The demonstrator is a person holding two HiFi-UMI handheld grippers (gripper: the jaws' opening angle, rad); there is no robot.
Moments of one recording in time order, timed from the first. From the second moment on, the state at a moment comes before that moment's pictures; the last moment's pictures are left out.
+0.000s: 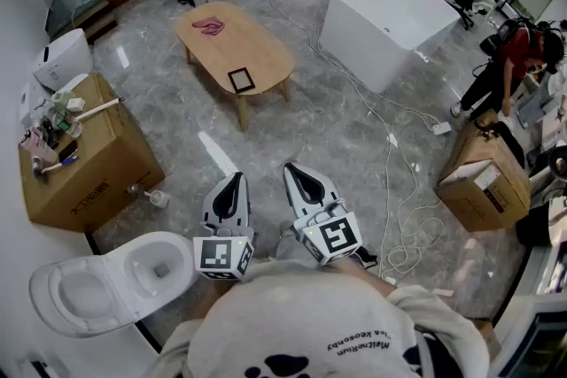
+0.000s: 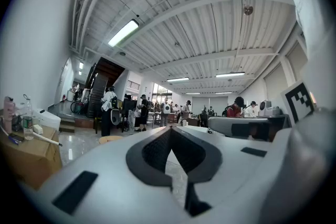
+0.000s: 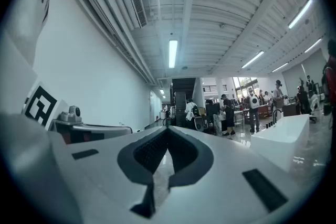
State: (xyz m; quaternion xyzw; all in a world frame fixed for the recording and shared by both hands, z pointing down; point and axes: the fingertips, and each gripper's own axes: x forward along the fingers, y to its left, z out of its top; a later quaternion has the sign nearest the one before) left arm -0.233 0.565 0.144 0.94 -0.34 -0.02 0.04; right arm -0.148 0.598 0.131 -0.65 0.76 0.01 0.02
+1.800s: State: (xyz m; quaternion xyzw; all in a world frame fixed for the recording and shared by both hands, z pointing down) left arm -0.123 0.258 0.156 0.94 -0.33 -0.01 0.05; right arm -0.022 0.303 0.158 -0.66 0.75 -0.03 0.01
